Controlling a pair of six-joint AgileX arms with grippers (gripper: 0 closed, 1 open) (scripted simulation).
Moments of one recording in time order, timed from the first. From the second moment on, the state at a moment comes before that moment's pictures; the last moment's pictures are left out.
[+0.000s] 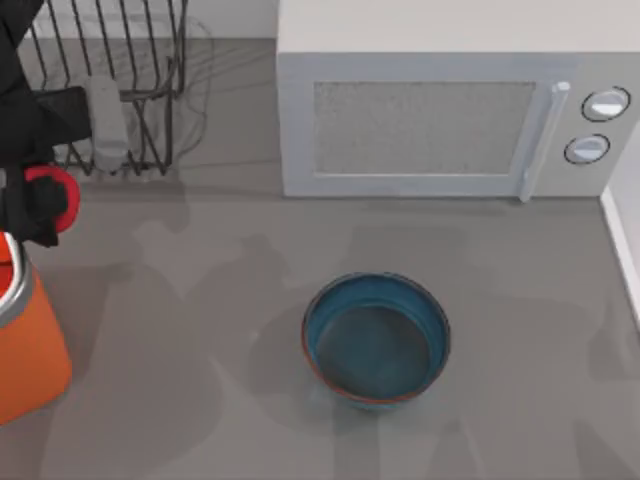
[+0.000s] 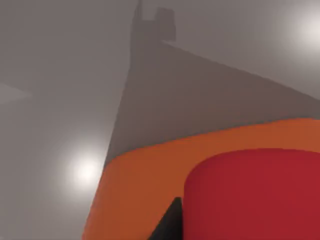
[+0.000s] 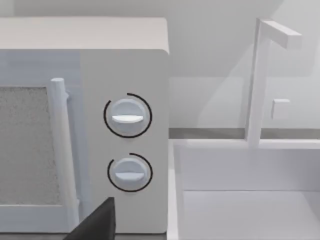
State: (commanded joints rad) left arm -0.12 1.85 1.57 -1.32 0.01 1.17; right arm 0.00 0.00 0.00 0.00 0.00 0.00
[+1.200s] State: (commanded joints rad) left arm 0.19 1.64 1.33 -1.25 0.03 1.78; right arm 0.00 0.00 0.00 0.00 0.00 0.00
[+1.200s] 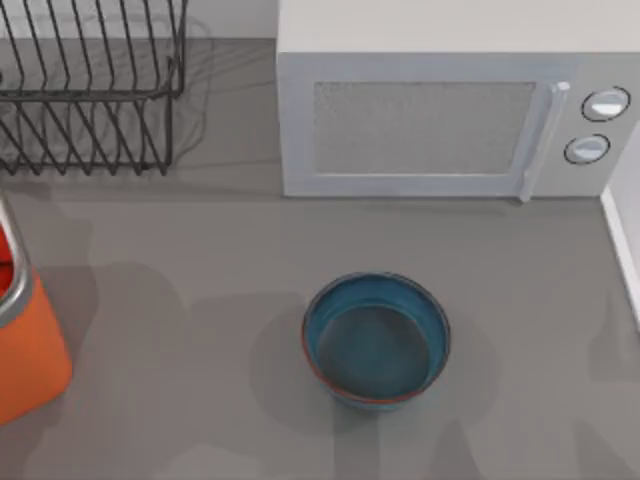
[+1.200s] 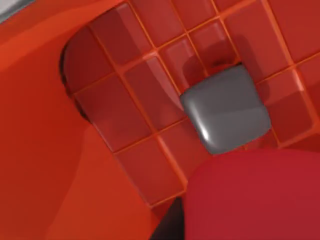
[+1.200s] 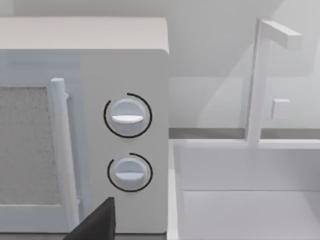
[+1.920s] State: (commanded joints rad) left arm 0.20 1.66 1.18 -1.09 0.02 1.79; right arm 0.00 0.00 0.00 0.00 0.00 0.00
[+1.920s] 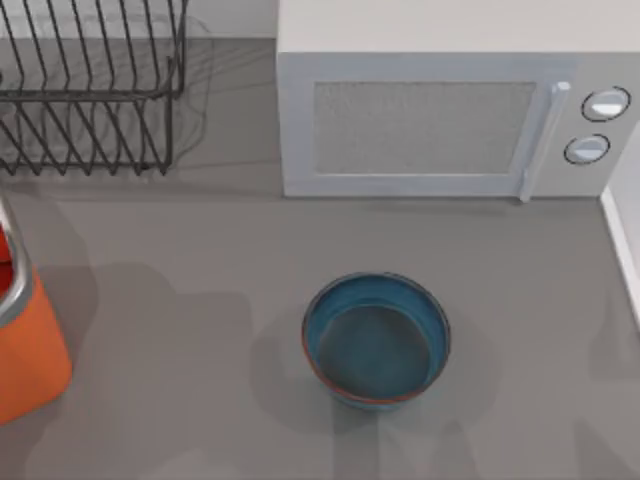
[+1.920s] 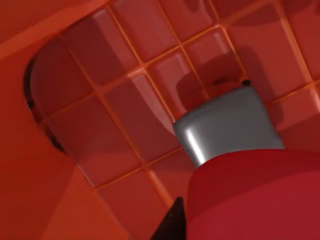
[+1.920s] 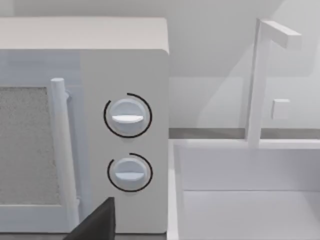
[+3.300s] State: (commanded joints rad) left arm 0.19 1.60 1.14 -1.05 0.02 1.74; right arm 0.00 0.00 0.00 0.00 0.00 0.00
